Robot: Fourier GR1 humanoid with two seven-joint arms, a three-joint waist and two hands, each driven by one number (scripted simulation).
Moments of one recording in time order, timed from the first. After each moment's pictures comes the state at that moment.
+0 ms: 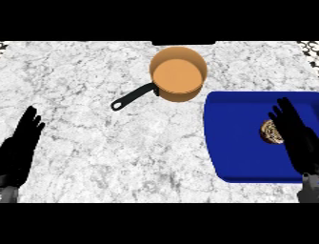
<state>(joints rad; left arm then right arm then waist) 0.03 0.51 -0.20 -1.55 0.43 0.41 0.10 -0.05 -0.28 -0.05 -1.46 -0.33 0.00 0.08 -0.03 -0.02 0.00</state>
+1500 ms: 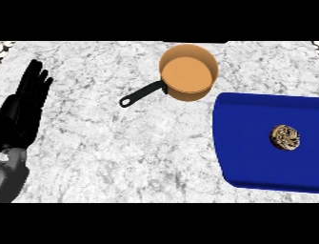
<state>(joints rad) -0.24 0.48 -0.17 -1.59 0.37 0.38 0.13 -0.44 -0.89 0.03 -0.89 0.18 0.45 -0.68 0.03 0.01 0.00</state>
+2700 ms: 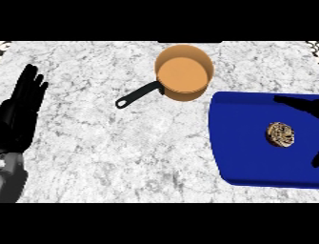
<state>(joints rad) -0.19 0.40 -0.07 -1.61 0.28 0.31 0.16 -0.41 -0.75 0.17 -1.03 0.54 0.52 -0.46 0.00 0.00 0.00</state>
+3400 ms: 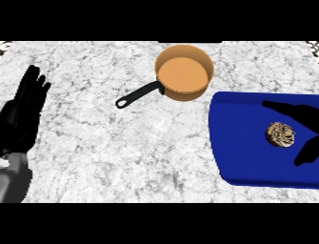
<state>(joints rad) -0.19 0.32 -0.02 -1.62 0.20 0.26 0.19 -0.44 -0.62 0.13 -0.87 0.73 0.42 -0.51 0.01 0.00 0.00</state>
